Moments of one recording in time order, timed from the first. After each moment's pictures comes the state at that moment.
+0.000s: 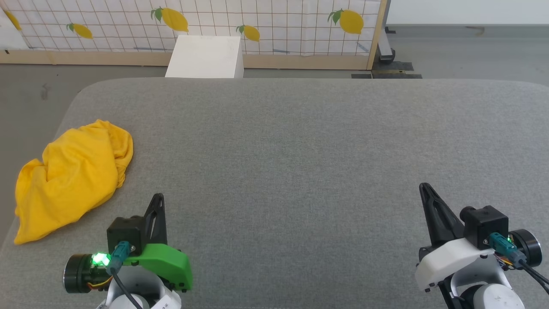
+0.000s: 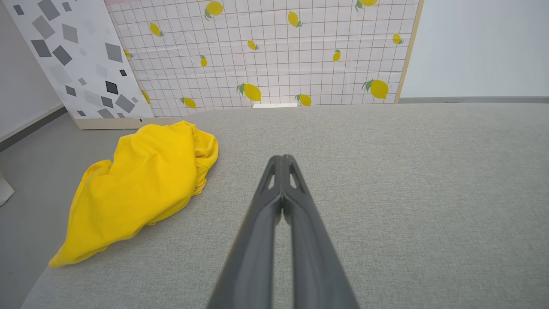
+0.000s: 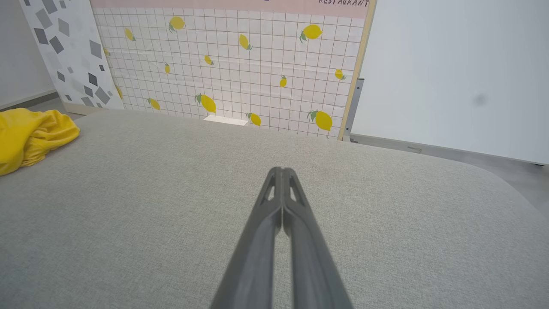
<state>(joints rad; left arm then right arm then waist) -0.01 0.05 0.00 0.00 -0.01 0.00 0.00 -0.01 -0.05 0.00 0.01 0.01 0.13 0.00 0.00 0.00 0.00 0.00</state>
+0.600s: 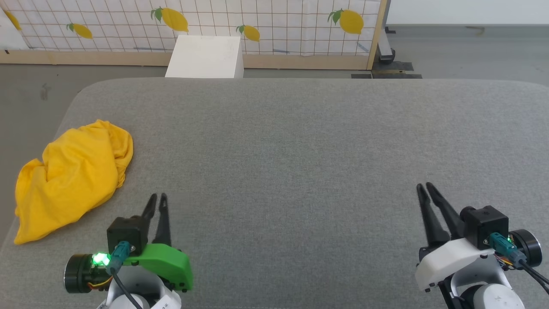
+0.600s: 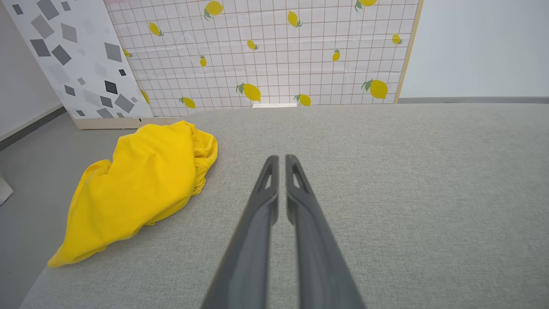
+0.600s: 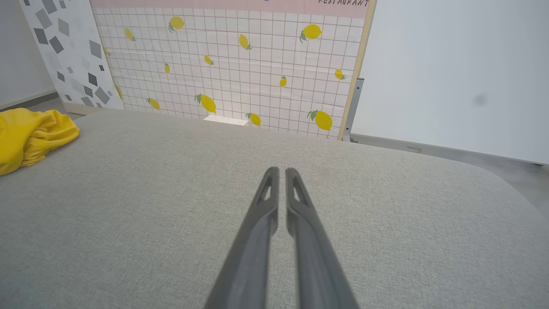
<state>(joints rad) -0.01 0.05 0.00 0.00 -0.02 0.00 0.00 -0.01 -0.05 0.00 0.01 0.01 0.13 0.00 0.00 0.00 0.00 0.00</state>
